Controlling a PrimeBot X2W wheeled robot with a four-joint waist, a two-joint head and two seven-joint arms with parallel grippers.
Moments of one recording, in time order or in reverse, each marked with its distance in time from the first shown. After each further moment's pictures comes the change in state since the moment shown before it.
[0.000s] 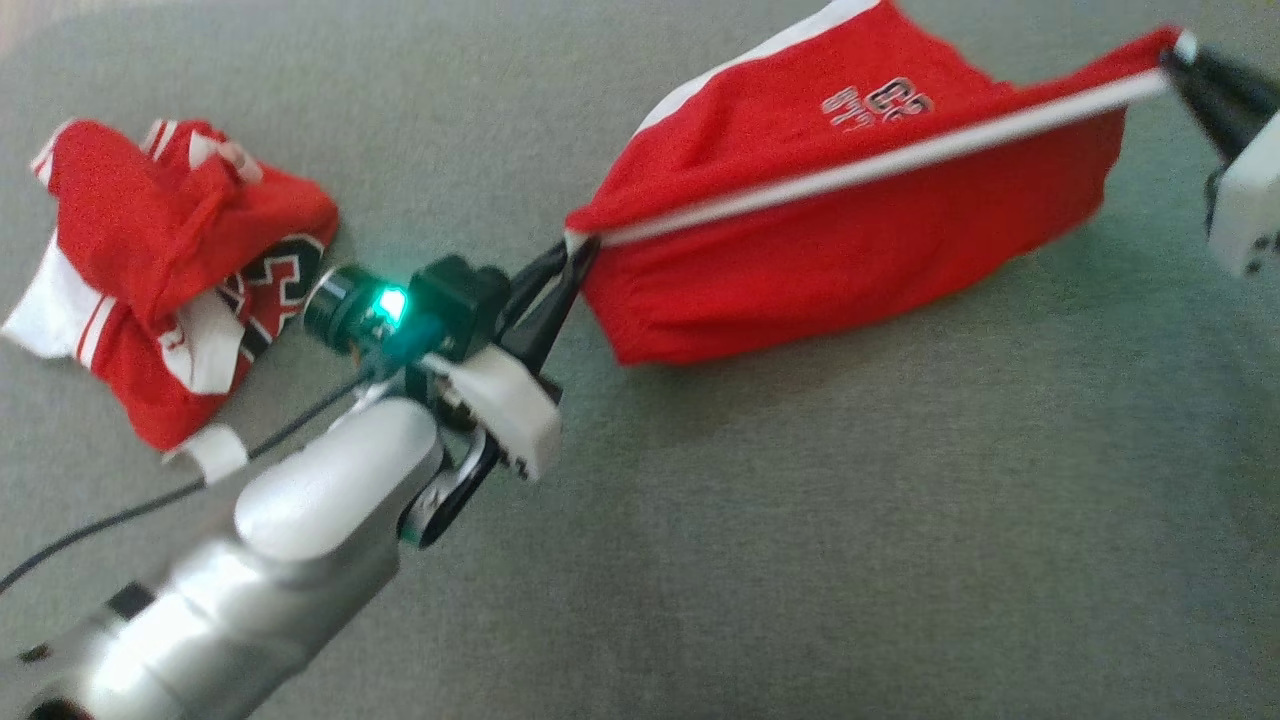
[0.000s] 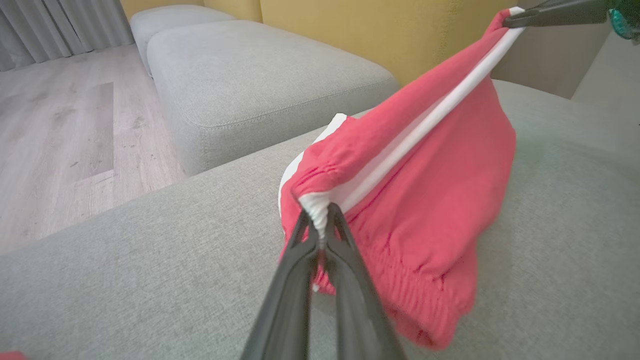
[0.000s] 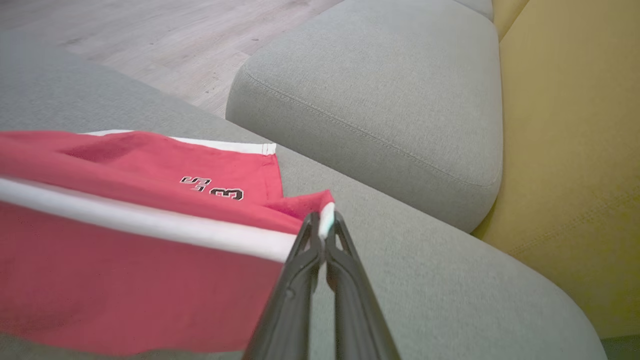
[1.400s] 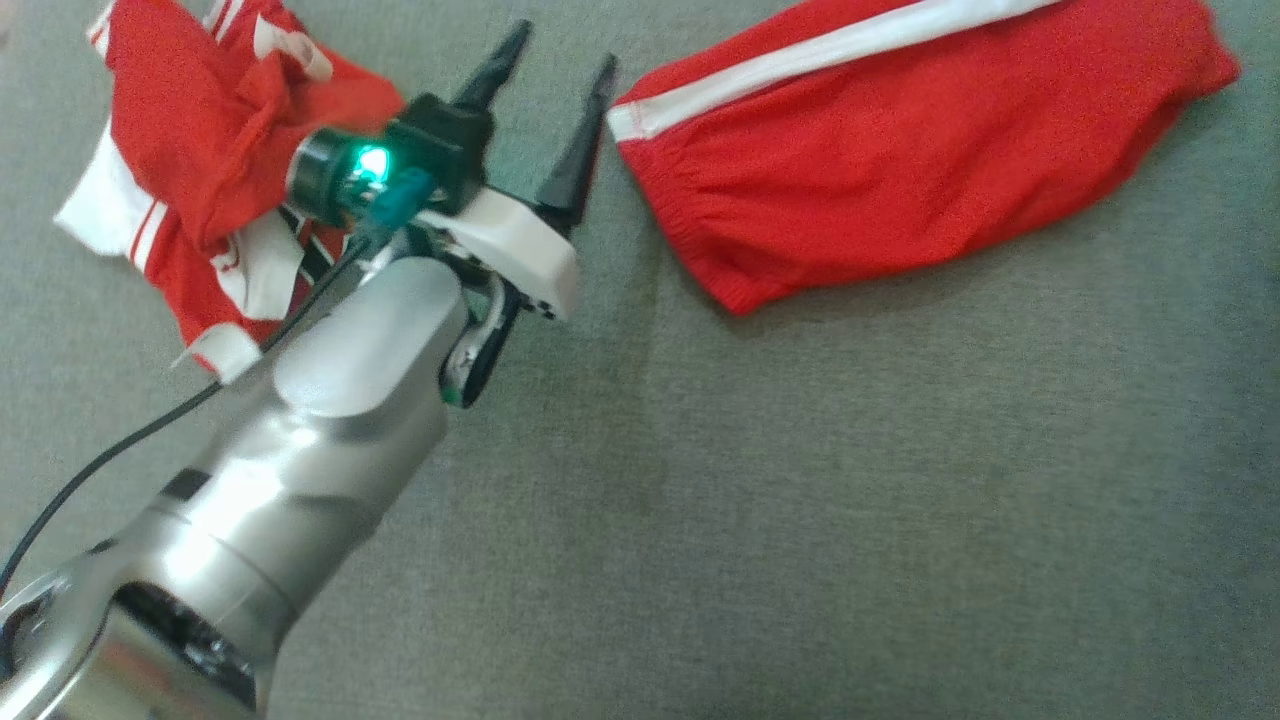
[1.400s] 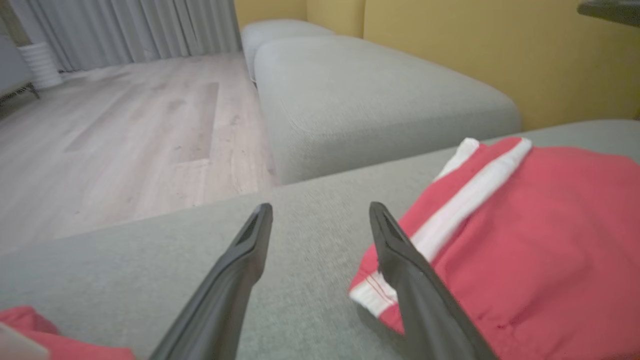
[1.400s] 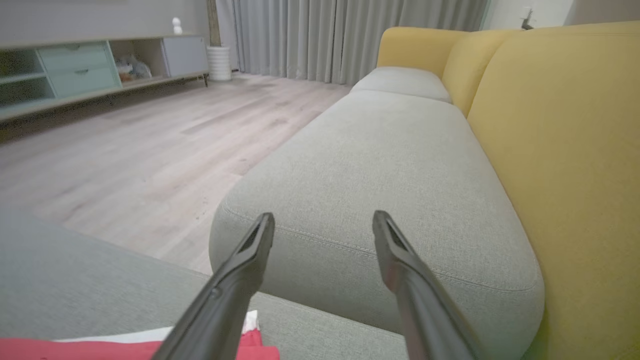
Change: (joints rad) left arm -0.202 -0.211 0.108 0.353 -0.017 -0.008 -0.161; right arm -0.322 0.143 -0.046 0.393 0.034 0.000 -0.352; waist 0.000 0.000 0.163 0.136
